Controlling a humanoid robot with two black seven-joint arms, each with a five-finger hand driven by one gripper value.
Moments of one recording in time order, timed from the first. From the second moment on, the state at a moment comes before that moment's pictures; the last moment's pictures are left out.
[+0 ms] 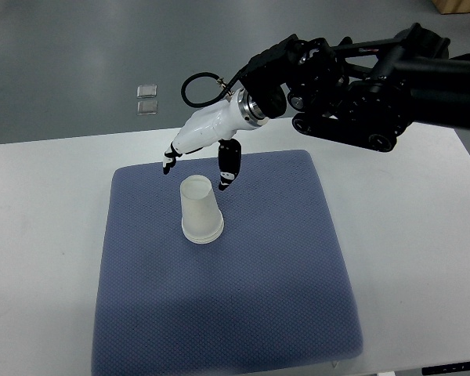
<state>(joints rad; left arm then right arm) -0.05 0.00 -0.10 -0.15 0.12 0.08 0.10 1.62 -0.11 -0.23 0.94 -1.36 0.34 0.39</state>
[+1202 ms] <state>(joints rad) -0.05 0.00 -0.10 -0.15 0.12 0.08 0.10 1.26 -0.13 0.03 0.46 0.06 0.17 0.34</state>
